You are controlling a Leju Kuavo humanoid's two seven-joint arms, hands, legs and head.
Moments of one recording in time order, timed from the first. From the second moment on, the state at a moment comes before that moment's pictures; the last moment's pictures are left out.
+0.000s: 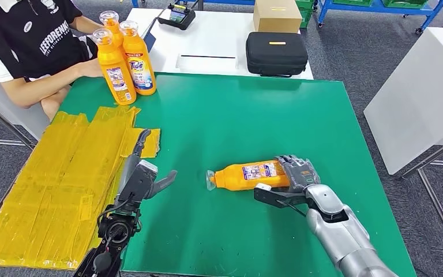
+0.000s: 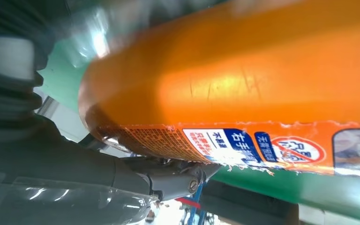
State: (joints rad) left arm -0.20 -0.17 -0.25 -1.08 -0.49 0.24 -0.36; right arm -0.37 -0.18 0.23 -0.74 1.27 -0.04 -0.17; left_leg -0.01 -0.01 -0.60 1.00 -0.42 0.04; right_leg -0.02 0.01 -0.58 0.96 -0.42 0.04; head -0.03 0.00
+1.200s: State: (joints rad) left arm -0.16 -0.17 -0.29 -1.24 -0.02 -0.21 -0.35; right arm -0.22 0.11 0.04 -1.03 0.42 -0.21 -0.46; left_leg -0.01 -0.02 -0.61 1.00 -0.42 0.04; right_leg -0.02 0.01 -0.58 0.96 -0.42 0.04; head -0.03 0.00
